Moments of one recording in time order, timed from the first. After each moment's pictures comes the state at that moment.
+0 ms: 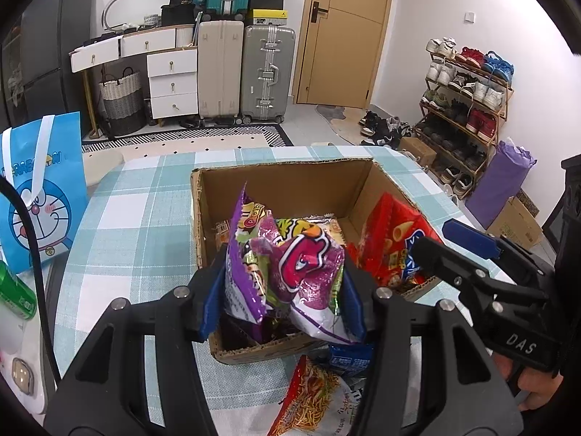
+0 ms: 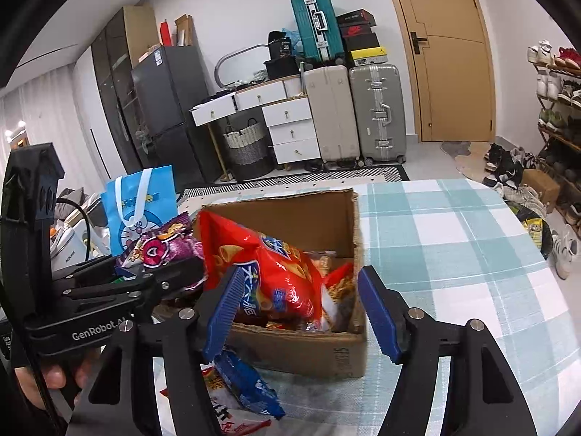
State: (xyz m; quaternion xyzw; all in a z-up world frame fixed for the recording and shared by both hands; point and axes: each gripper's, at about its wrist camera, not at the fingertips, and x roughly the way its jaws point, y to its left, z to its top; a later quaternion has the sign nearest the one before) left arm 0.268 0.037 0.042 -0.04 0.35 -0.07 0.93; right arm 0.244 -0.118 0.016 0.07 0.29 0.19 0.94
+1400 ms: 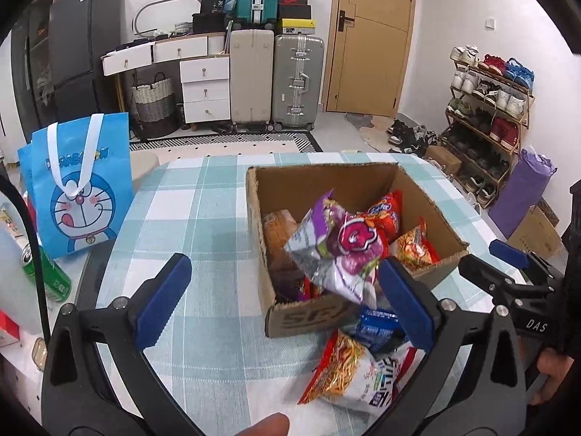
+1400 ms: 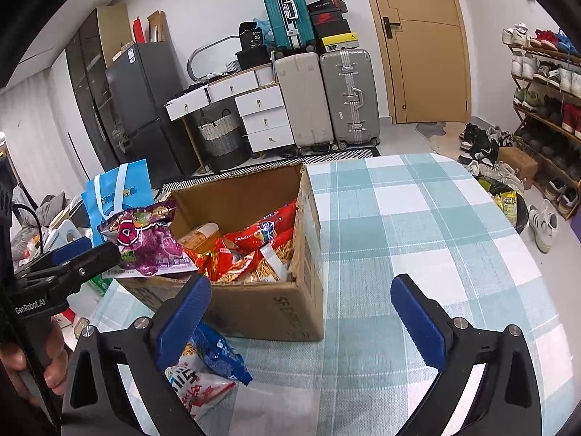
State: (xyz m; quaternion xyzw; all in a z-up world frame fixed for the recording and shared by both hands) left arm 0.212 0.063 0.065 -0.04 0.34 -0.01 0.94; right arm 0.224 -0.150 0.005 0.07 0.32 0.14 0.93
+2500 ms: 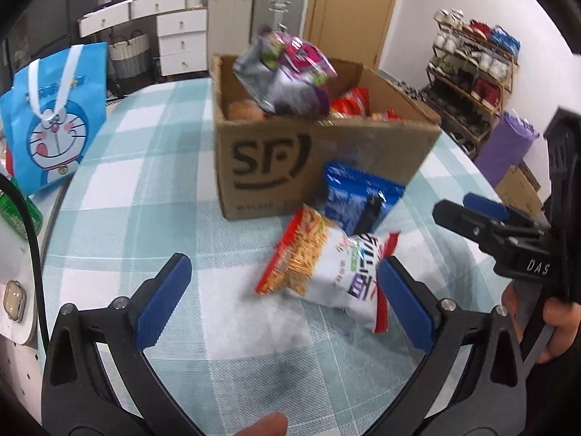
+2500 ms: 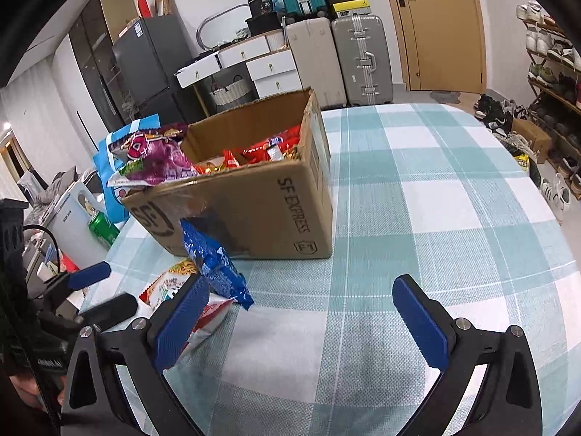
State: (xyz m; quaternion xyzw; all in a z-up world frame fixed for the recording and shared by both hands) left arm 0.146 0.030 -0.012 -0.04 0.42 -0.06 0.90; right arm 0.190 -0.150 -0.041 0.07 0.39 0.18 0.90
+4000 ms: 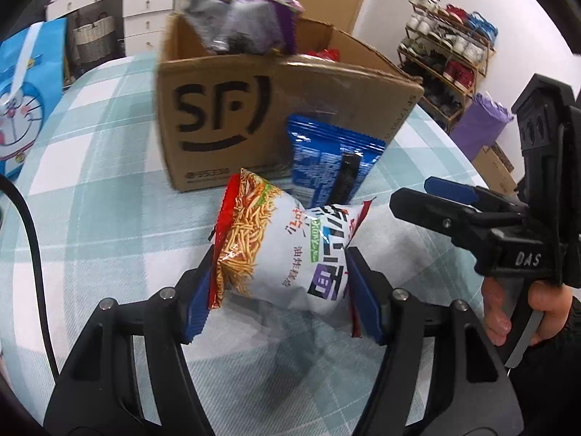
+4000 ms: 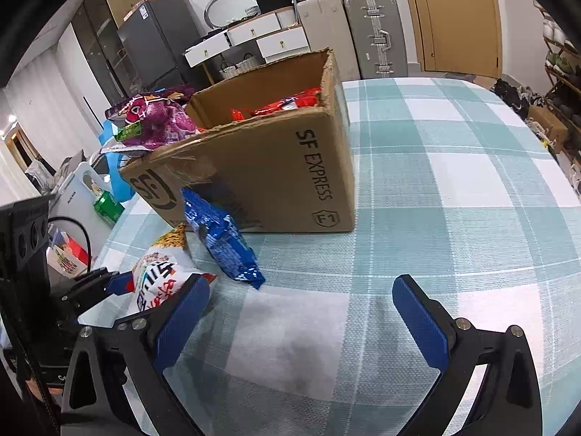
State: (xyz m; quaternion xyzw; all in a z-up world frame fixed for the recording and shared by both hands) left arm 0.162 0.010 -0.054 -0.06 0.45 -0.12 0.88; right arm 0.202 -0.137 -0.065 0.07 0.42 0.21 0.88
